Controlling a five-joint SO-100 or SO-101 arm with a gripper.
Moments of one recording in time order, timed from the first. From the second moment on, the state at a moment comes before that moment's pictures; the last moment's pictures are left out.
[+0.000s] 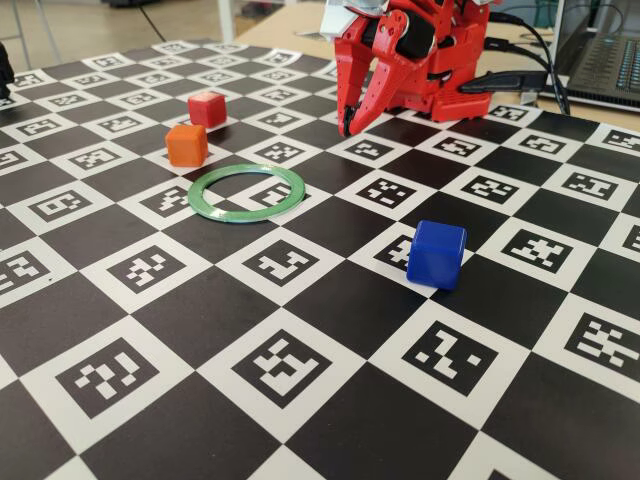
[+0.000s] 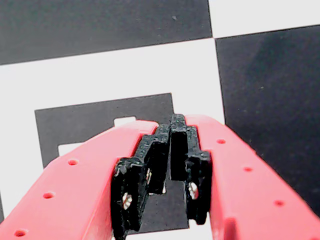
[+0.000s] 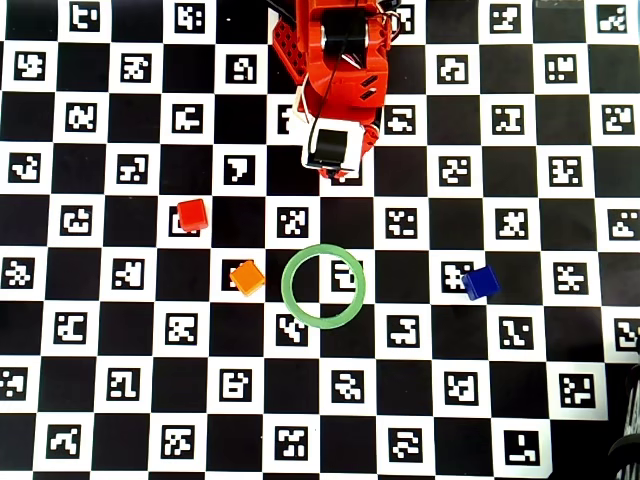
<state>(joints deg) -0.9 189.8 179.1 72.1 -80.6</state>
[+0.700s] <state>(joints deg) 0.2 153.7 137.1 83.5 -53.9</state>
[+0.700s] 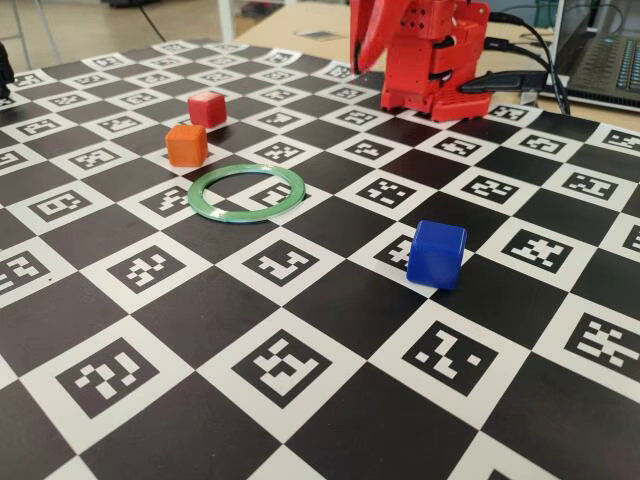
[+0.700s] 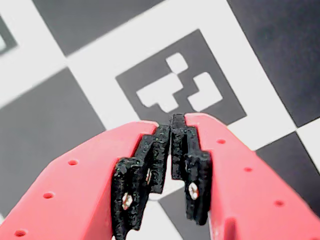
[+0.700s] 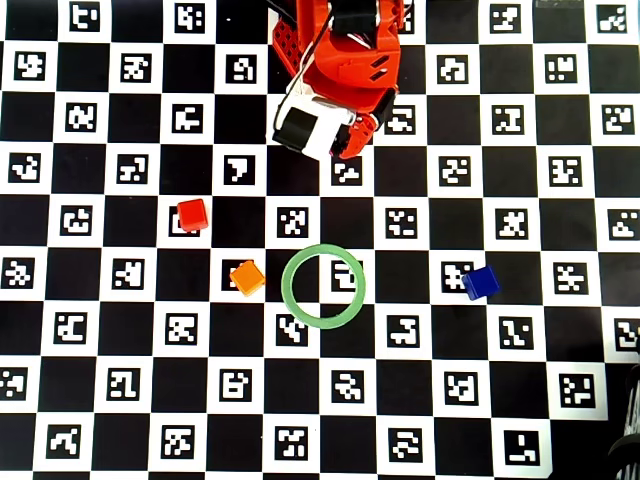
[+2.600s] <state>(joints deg) 42.5 97.6 91.2 90.3 -41.7</state>
